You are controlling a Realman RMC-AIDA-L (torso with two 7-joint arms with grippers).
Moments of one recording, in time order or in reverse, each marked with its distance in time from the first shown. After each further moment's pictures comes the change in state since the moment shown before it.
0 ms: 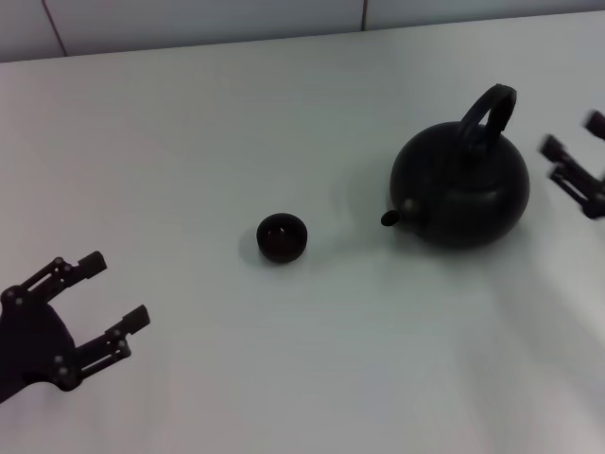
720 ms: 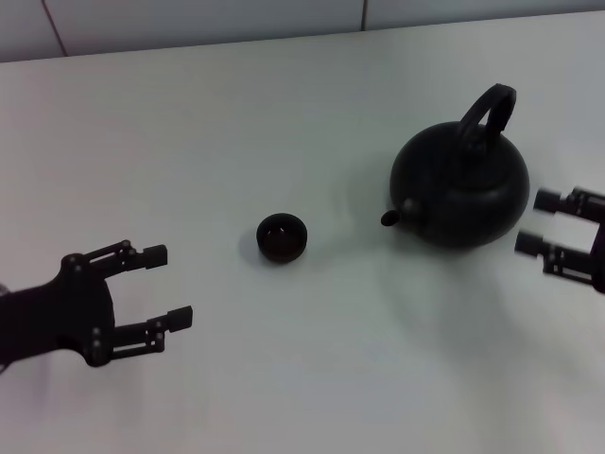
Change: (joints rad) left arm -0.160 0.038 0.239 0.067 0.009 -0.008 -0.240; right arm 0.028 -0.091 -0.014 -0.328 -0.539 -0.276 0.520
